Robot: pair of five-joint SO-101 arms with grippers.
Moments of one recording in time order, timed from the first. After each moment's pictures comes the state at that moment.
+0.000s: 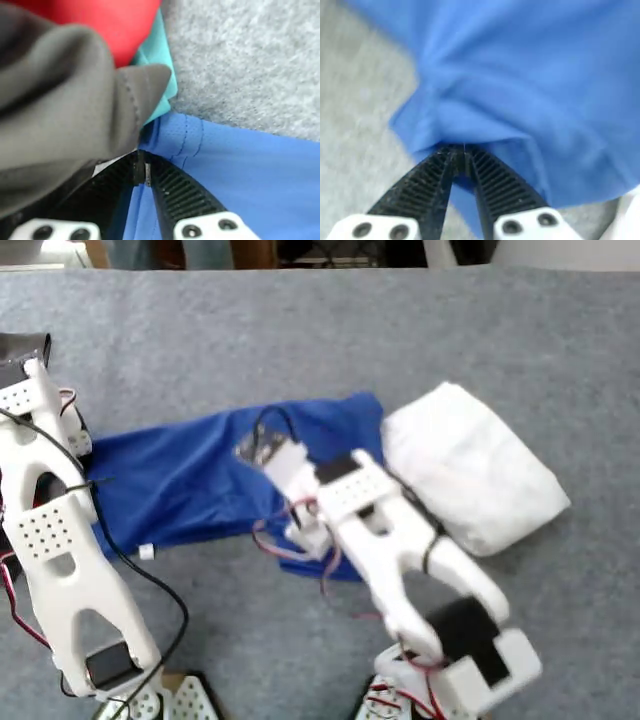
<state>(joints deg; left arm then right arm) -31.2 61.3 -57.0 96.6 1.4 -29.3 -9.1 42.3 60.6 27.6</state>
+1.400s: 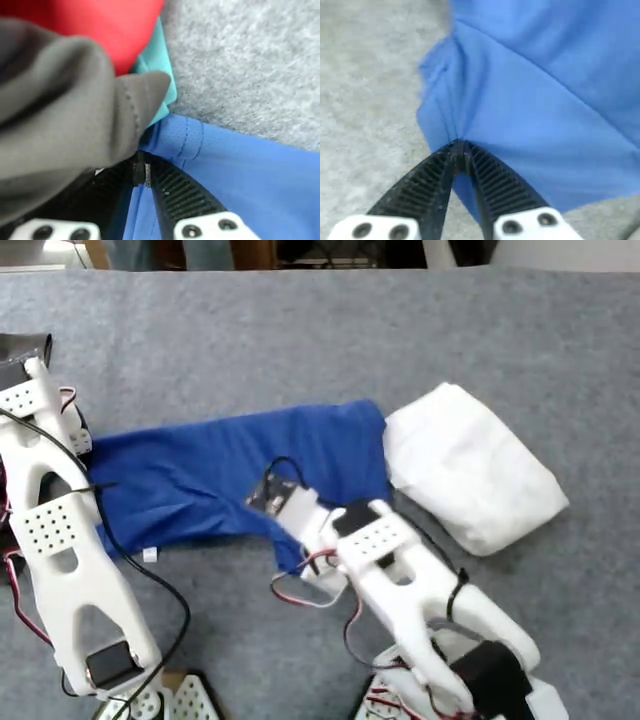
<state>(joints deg) -31.2 66.5 -65.9 100.2 1.4 -31.7 -22.4 59.6 55.6 29.9</state>
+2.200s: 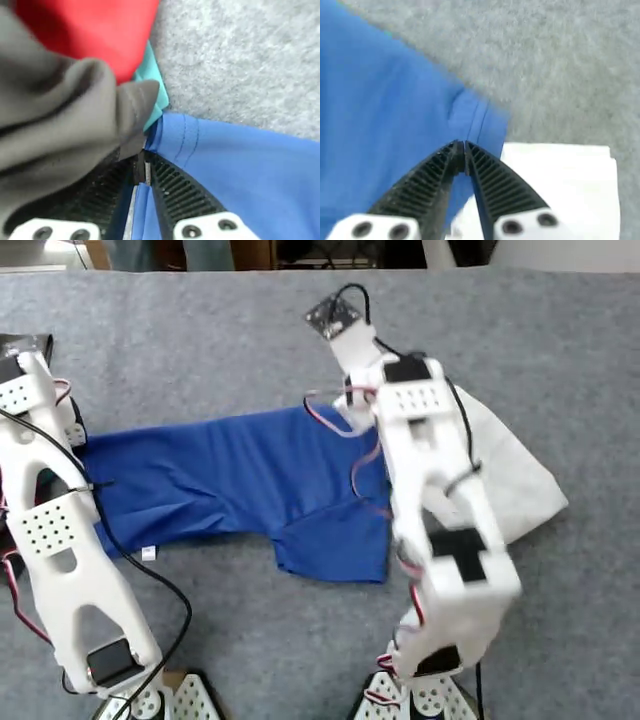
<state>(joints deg) -31.3 58.9 -66.1 100.5 -3.6 -8.5 21.2 -9.6 62.5 31.8</state>
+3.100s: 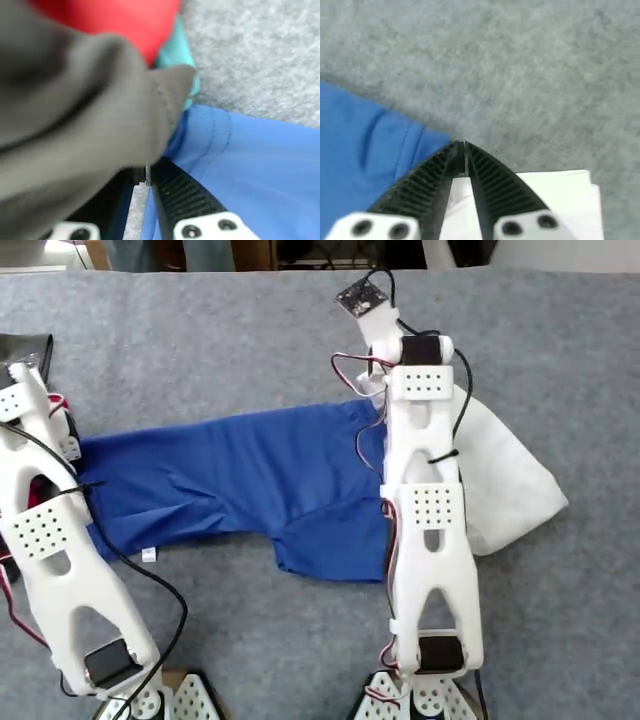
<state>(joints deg) -33.8 57.8 -61.1 100.5 -5.1 -2.5 76.0 -93.1 93.2 32.8</state>
